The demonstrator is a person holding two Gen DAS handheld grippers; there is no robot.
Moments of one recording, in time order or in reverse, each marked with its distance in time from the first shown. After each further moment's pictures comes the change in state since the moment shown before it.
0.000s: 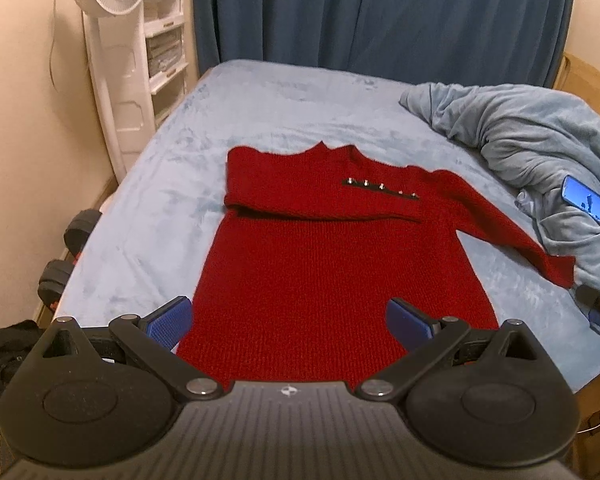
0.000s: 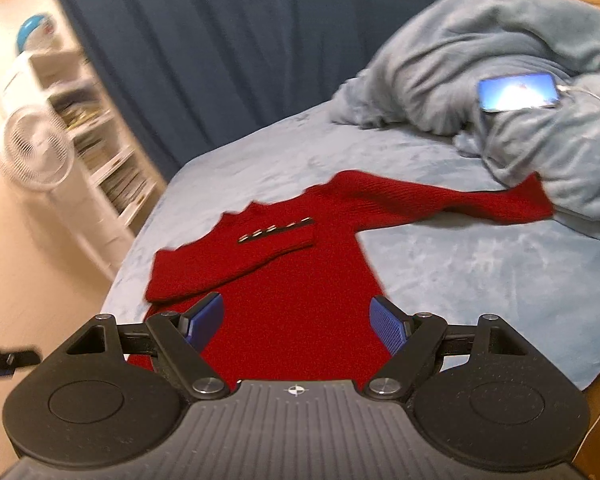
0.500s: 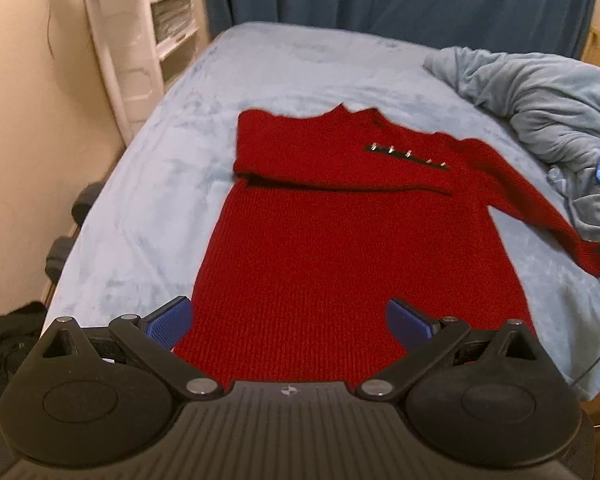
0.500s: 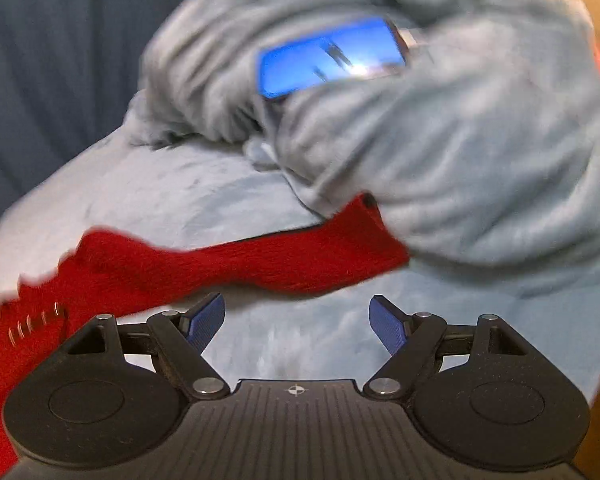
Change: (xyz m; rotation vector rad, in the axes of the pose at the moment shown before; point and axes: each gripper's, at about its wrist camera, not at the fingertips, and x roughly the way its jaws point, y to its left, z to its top) left arm 0.062 -0.005 0.009 -0.010 0.120 0.069; right arm 0.154 -0.203 0.075 0.256 -0.025 -0.412
